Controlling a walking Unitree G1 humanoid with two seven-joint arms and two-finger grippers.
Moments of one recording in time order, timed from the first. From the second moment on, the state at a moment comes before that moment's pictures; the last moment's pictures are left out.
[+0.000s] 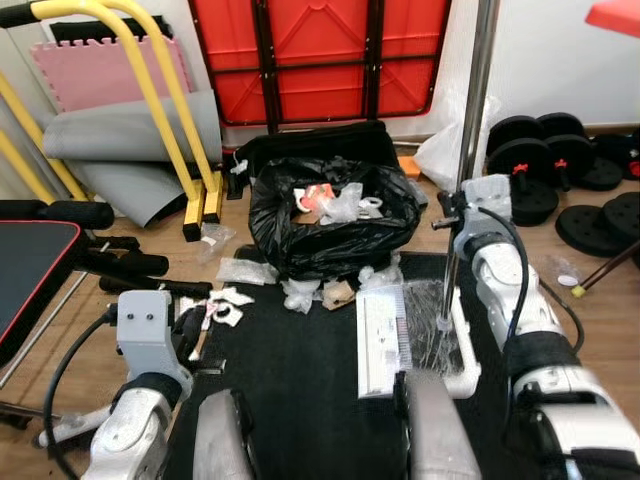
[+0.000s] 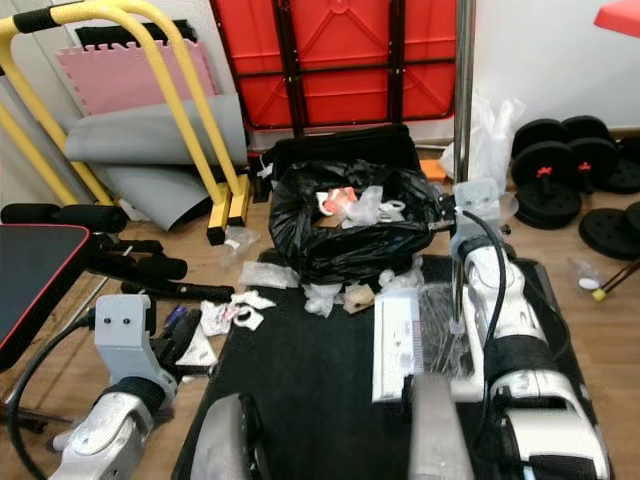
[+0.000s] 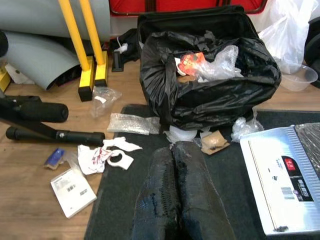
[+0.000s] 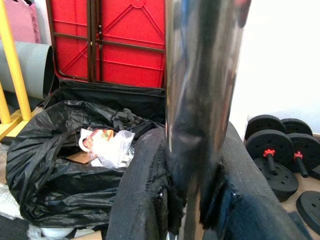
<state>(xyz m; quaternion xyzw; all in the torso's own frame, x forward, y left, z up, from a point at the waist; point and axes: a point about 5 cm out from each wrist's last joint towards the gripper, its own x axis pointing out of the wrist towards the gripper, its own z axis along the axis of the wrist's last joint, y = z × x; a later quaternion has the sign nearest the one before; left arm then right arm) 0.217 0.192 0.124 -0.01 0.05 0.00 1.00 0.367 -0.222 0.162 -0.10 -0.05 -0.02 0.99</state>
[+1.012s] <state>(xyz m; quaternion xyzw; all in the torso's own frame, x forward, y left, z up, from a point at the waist) 0.220 0.175 0.131 -0.01 0.04 -0.03 1.00 0.365 -0.211 0.136 -0.04 -0.04 -0.01 1.00</state>
